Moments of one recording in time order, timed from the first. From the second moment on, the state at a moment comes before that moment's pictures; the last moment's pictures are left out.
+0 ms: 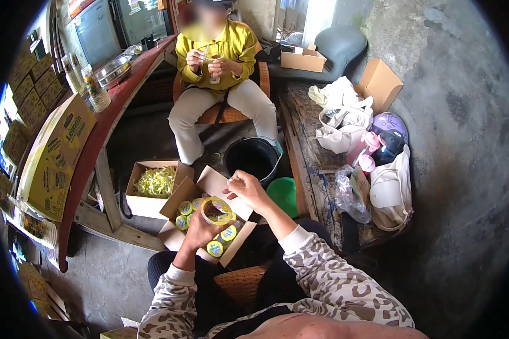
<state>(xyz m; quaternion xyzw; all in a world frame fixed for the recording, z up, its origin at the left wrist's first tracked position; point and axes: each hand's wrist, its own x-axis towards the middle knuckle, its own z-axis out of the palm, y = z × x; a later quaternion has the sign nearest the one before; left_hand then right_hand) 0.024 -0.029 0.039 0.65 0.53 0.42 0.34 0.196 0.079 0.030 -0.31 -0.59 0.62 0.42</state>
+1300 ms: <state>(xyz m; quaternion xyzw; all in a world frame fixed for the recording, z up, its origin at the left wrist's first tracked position) 0.015 -0.025 0.033 0.66 0.52 0.35 0.42 0.185 0.047 0.048 -0.26 -0.92 0.17 0.23</state>
